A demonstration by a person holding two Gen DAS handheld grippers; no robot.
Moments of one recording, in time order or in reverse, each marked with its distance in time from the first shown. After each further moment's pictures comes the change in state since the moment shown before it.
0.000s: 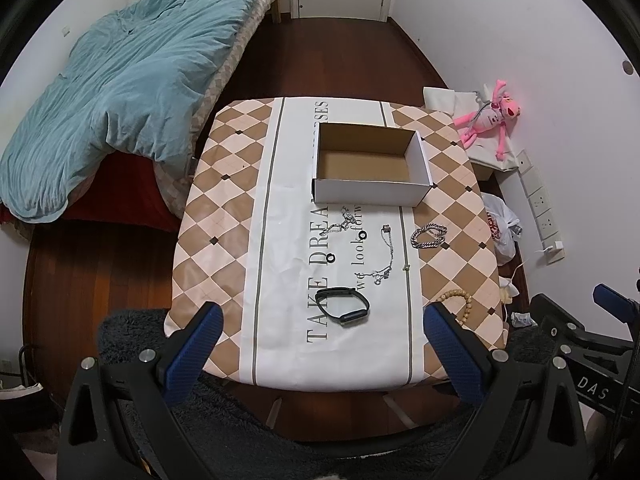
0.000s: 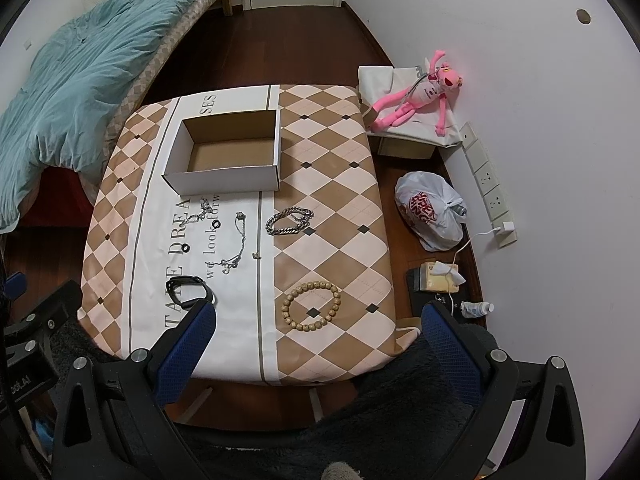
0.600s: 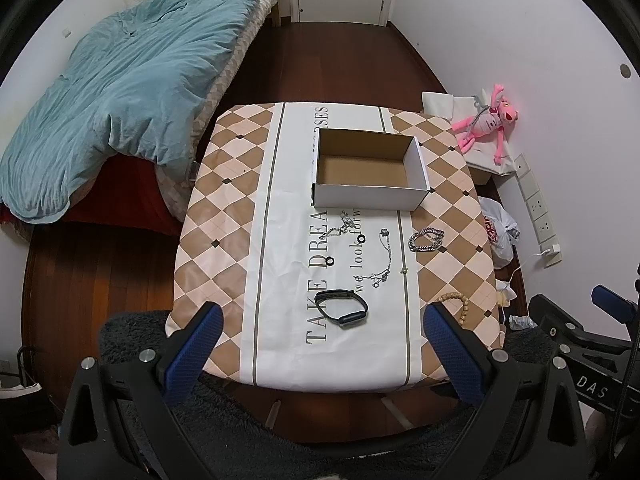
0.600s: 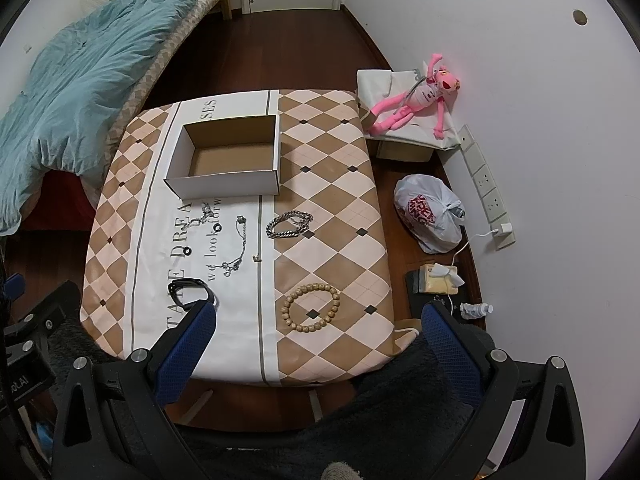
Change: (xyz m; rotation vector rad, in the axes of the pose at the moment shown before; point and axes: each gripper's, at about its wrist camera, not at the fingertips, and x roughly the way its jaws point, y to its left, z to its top) left arm -0.004 0.001 0.002 -0.006 -0.013 -0.011; right arm -0.011 -0.003 0.005 0.000 -0.004 0.005
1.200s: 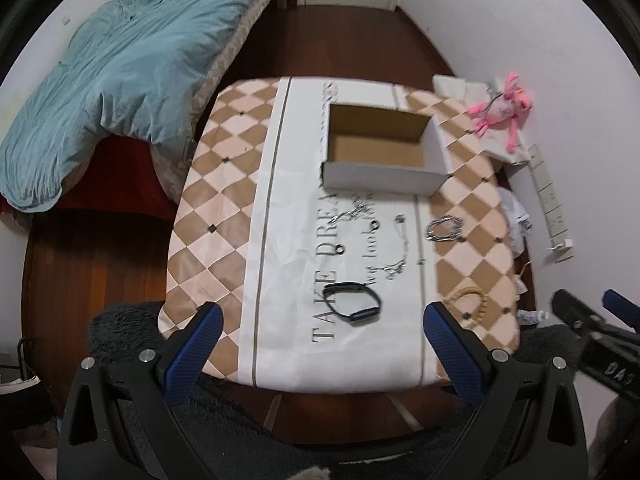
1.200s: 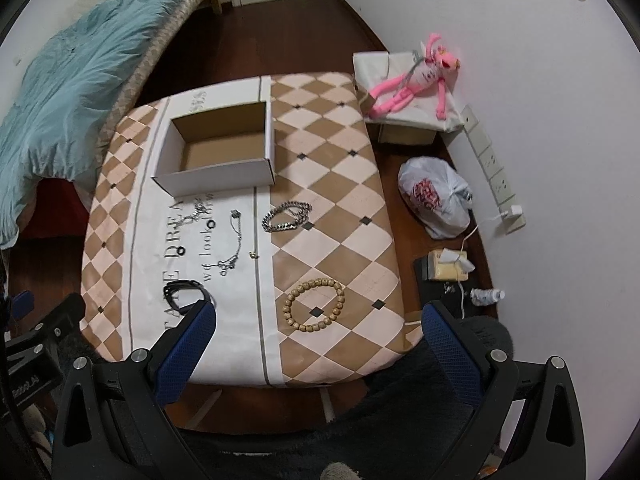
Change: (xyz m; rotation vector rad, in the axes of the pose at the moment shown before) left arm 0.044 0.014 -0.004 -0.018 0.068 0.018; right arm 0.037 -0.008 0.004 0.060 0.057 0.016
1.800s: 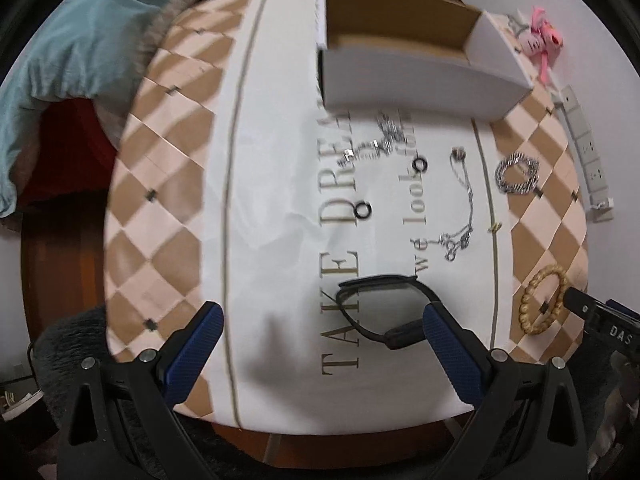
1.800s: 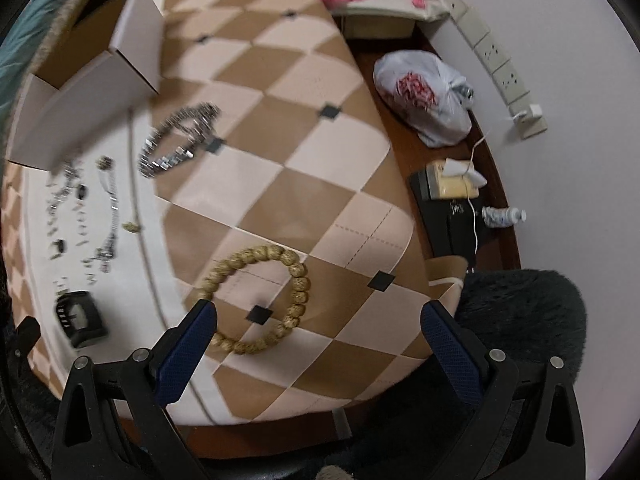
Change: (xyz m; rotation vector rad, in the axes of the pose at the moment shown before) left arm 0.147 0.001 -0.004 0.063 0.214 0.010; right arm 0.194 -0.044 -0.017 0.162 0.286 -0.053
